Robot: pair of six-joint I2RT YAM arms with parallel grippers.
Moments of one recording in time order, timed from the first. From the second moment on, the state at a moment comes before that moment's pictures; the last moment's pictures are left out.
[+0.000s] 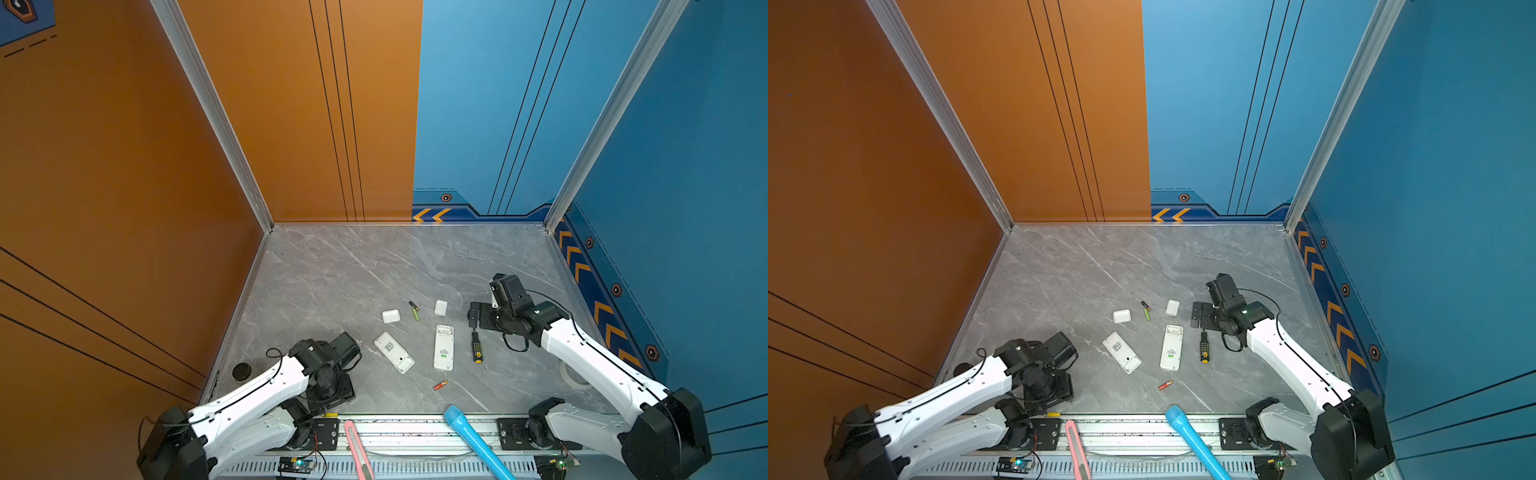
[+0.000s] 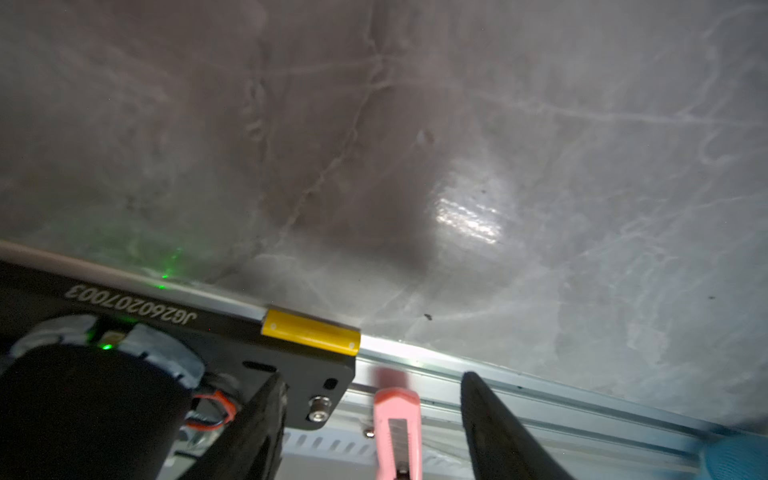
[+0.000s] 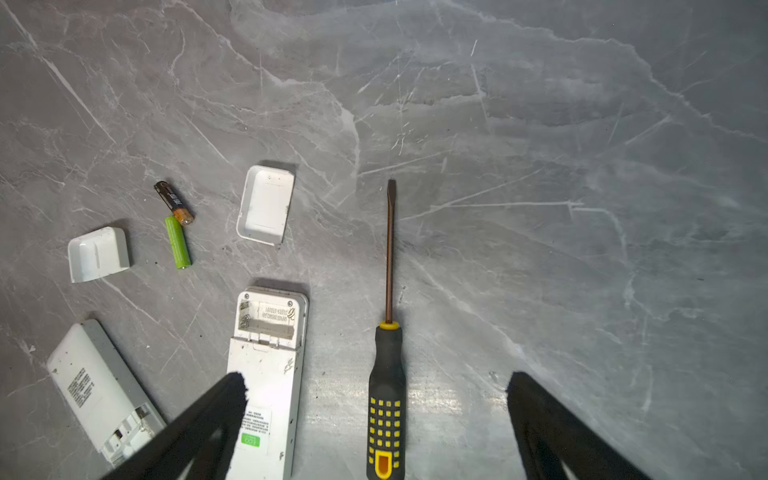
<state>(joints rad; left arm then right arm) -0.73 0.90 0.52 -1.15 0.16 -1.20 0.41 1.15 0.82 -0.69 0.07 0.49</state>
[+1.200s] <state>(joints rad) -0.82 0.98 0.47 -1.09 0.08 -1.51 0.32 1.01 0.75 -0.70 0.03 0.49</state>
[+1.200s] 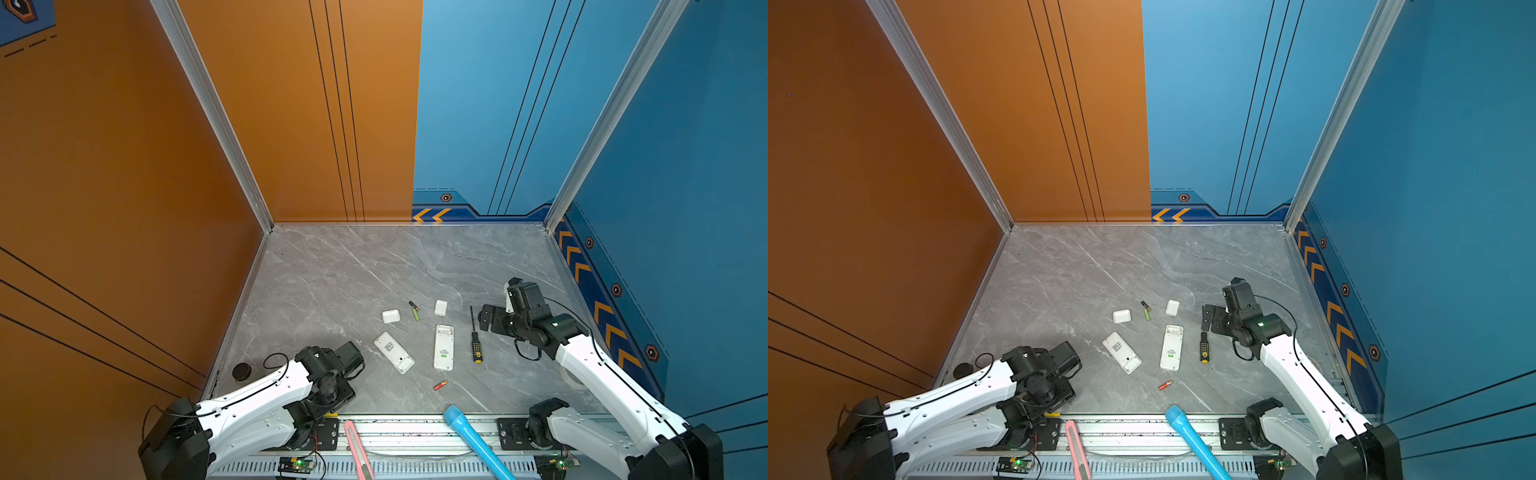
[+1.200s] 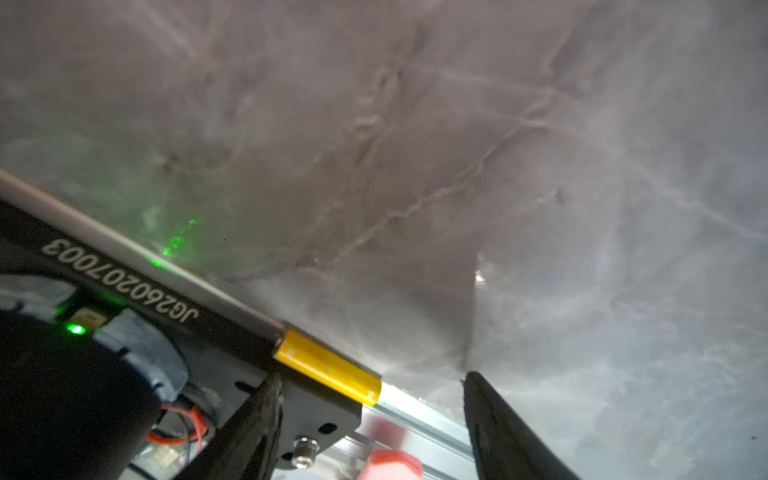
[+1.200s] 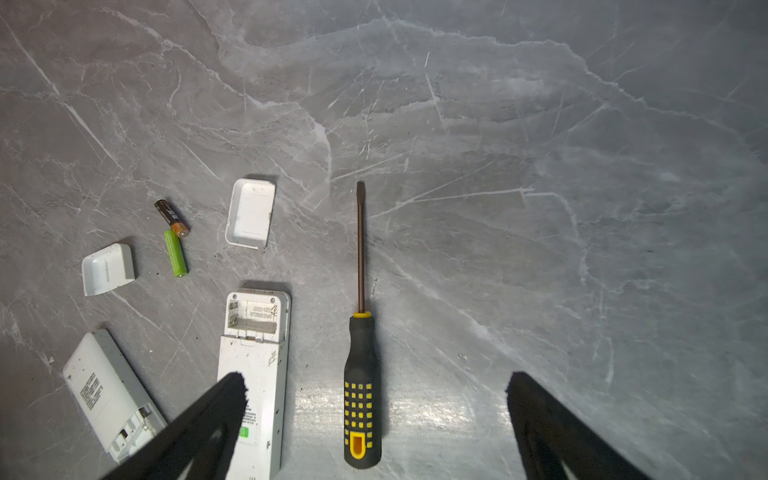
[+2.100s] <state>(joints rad) -0.87 0.97 0.47 -0.97 -0.05 -1.59 0.29 0.98 0.71 -0.70 -0.02 0.49</state>
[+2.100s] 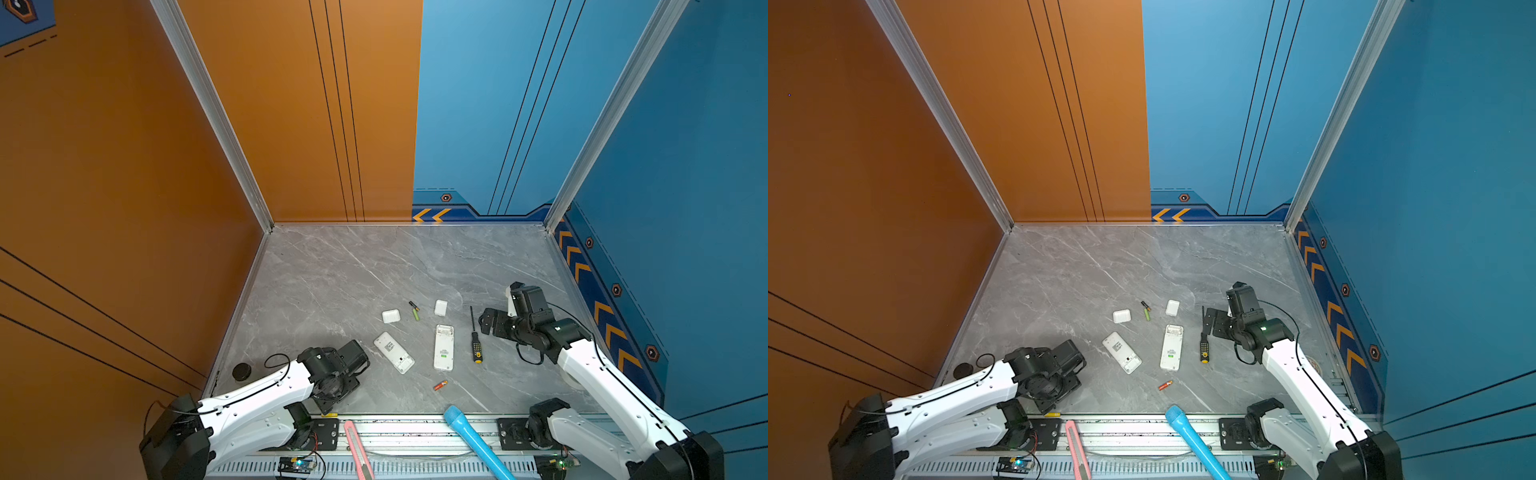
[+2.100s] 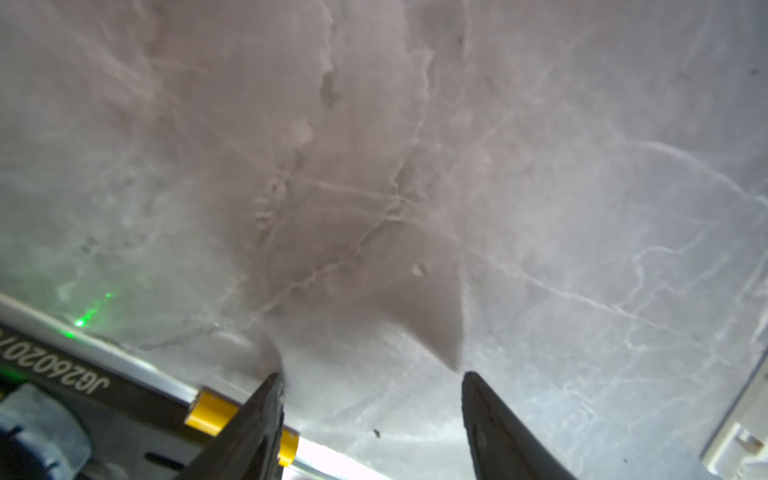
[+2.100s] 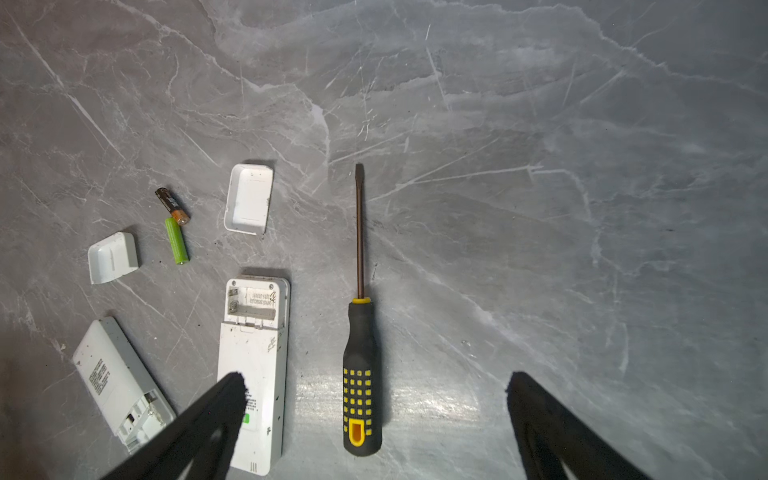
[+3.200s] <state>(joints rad) -0.97 0.96 0.48 -1.10 -0.03 -1.70 0.29 0.93 0.69 -0.70 -0.04 0.49</state>
